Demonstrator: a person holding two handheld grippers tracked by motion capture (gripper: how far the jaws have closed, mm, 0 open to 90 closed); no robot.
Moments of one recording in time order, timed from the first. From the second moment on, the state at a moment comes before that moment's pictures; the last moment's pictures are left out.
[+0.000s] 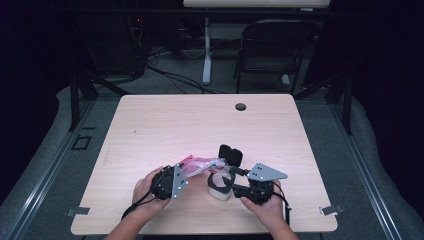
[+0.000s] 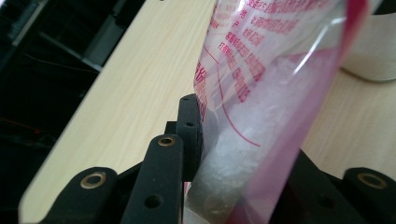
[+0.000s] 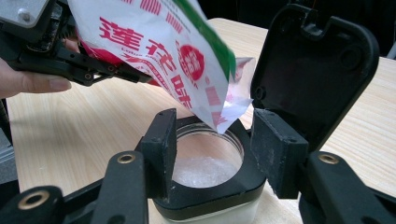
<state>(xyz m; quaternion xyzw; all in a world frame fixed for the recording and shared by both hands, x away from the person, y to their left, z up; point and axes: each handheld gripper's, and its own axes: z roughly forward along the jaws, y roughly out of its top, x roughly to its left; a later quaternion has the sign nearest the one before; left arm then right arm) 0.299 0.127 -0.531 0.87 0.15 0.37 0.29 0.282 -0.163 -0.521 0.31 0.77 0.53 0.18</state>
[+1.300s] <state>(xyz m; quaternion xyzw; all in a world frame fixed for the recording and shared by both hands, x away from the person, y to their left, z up) 0.324 0.158 -0.555 0.85 0.31 0.17 0.38 0.283 -0.173 -0.521 0.34 0.74 0.55 0.20</state>
